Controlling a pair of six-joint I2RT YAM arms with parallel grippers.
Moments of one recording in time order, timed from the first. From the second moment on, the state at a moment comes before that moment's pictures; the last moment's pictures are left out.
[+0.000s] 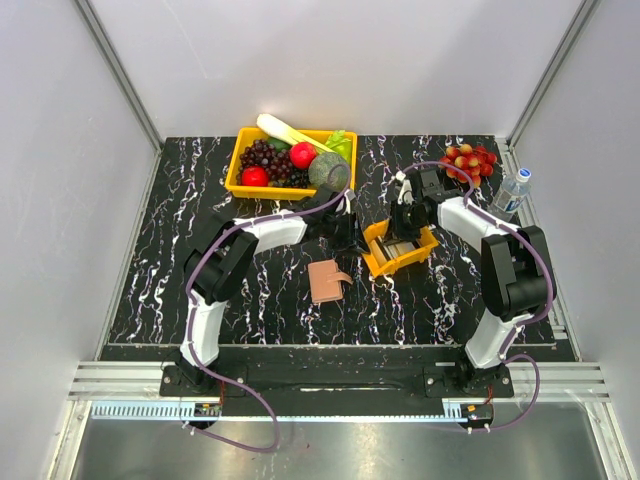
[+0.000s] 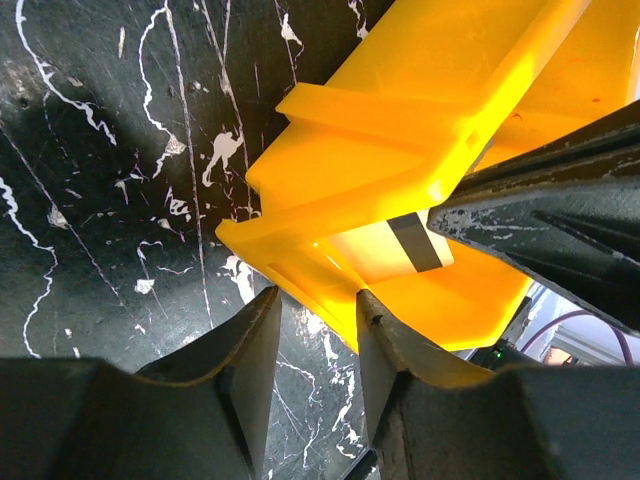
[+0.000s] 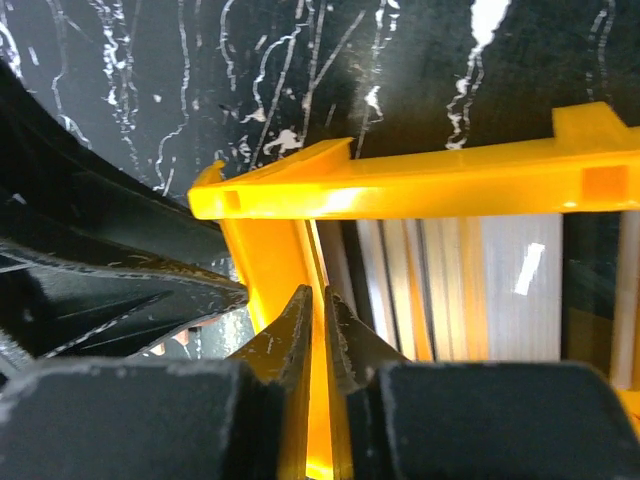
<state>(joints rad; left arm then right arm) -0.67 2.07 1.37 -0.16 0.45 -0.75 0.27 1.77 1.18 -0.50 -0.37 0.26</state>
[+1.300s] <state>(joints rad) -0.67 2.08 1.38 -0.15 0.46 -0.75 0.27 1.81 1.18 -0.52 -0.57 0.26</state>
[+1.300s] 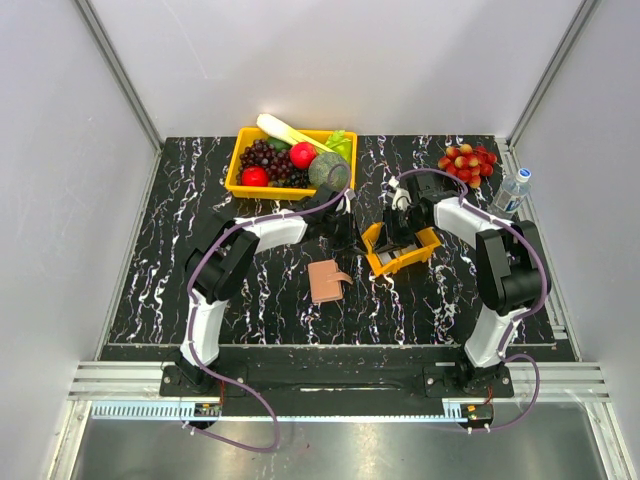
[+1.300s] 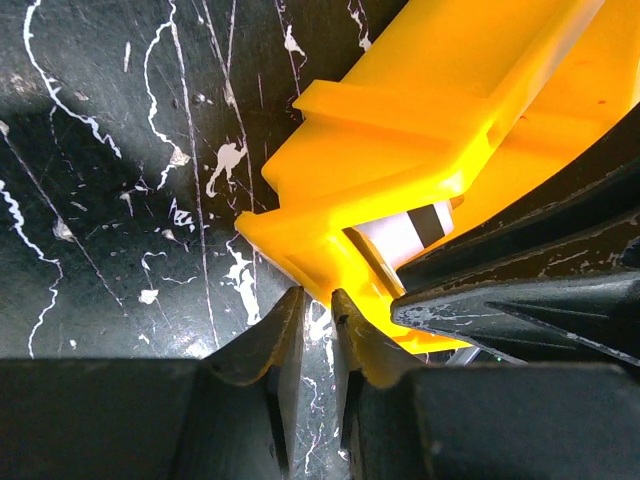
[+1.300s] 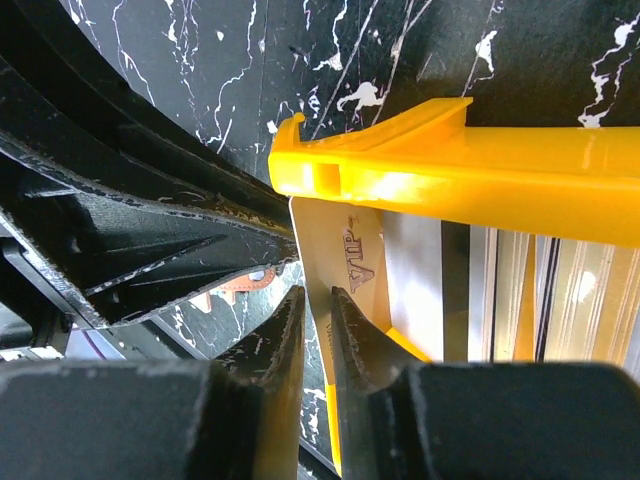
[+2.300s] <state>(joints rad) -0.66 2.08 1.38 -0.13 0.46 -0.76 0.41 1.81 1.26 -0.57 -0.22 0.22</state>
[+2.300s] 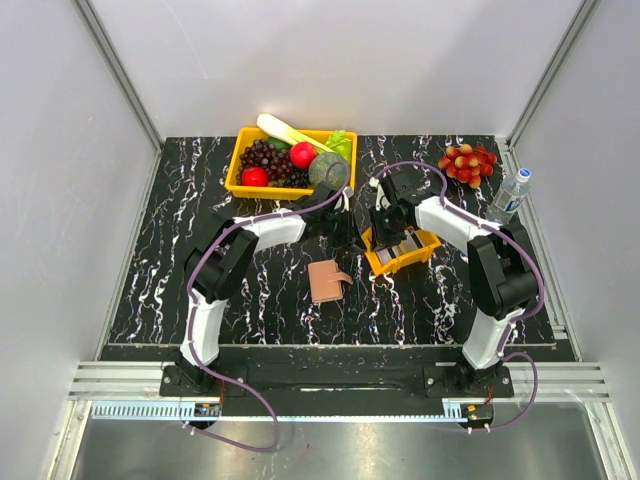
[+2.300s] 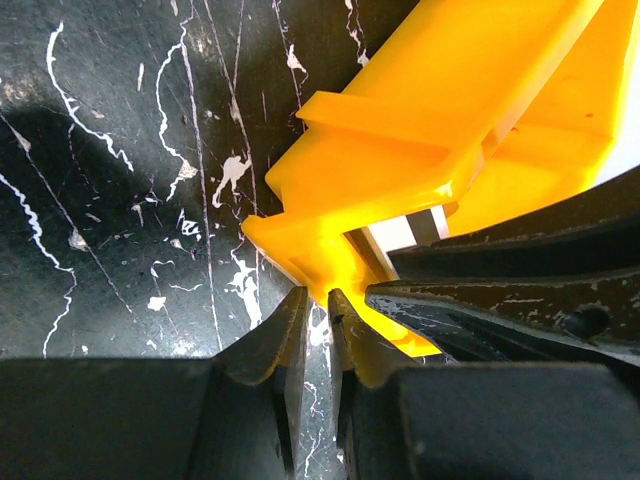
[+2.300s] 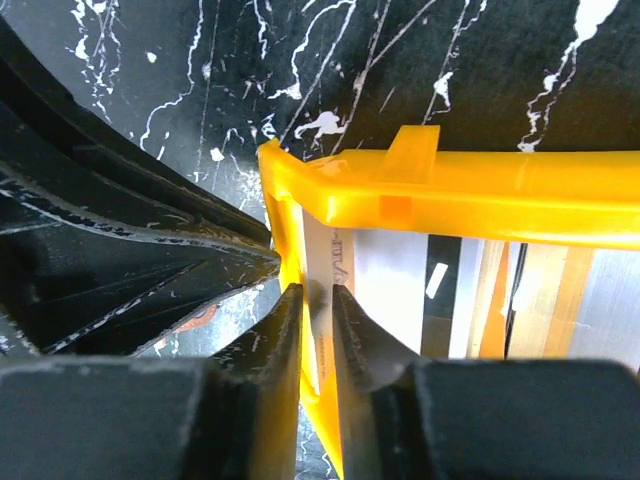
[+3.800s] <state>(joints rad) -0.64 2.08 1.35 -0.11 0.46 -0.76 0.42 1.81 1.27 -0.62 -0.10 0.19</state>
